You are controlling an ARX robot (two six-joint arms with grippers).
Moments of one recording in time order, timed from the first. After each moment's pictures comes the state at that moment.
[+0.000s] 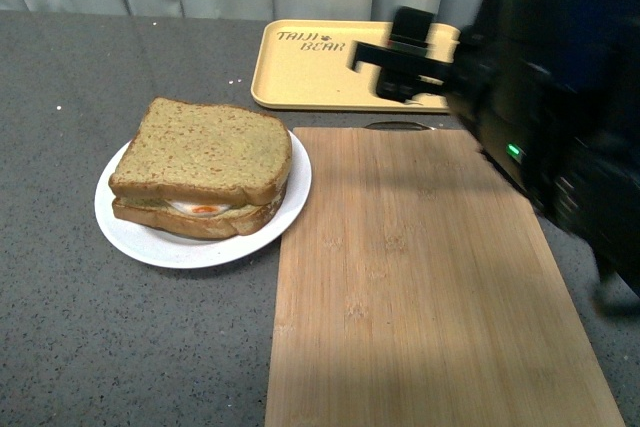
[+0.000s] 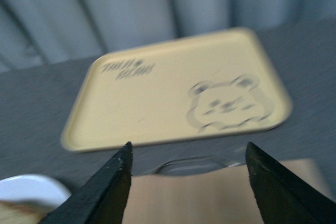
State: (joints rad) left arm 0.00 0.00 0.02 0.00 0.00 -0.01; right arm 0.46 2.05 0.74 1.11 0.40 0.27
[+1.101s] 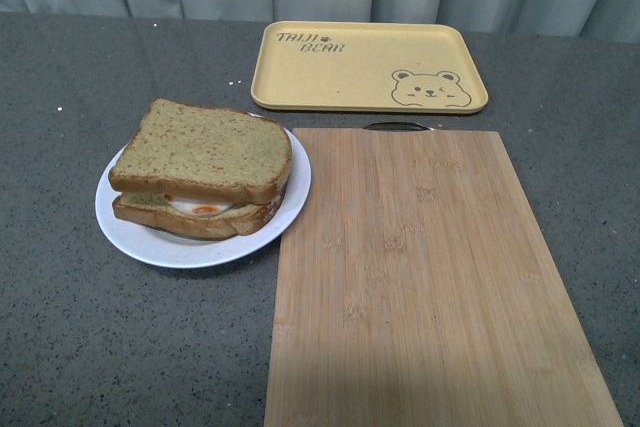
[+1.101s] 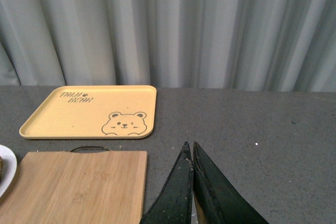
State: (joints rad) left arm 0.00 0.00 0.02 0.00 0.00 -0.01; right arm 0.05 0.90 0.04 0.84 0.02 0.00
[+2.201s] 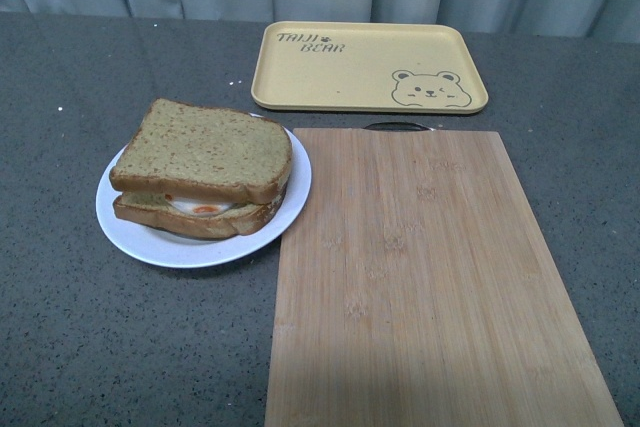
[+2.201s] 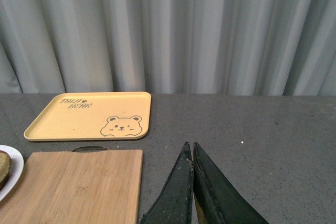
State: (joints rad) left arm 0.00 0.00 0.02 0.00 0.00 -0.01; right arm 0.00 0.27 0.00 0.27 0.00 0.00
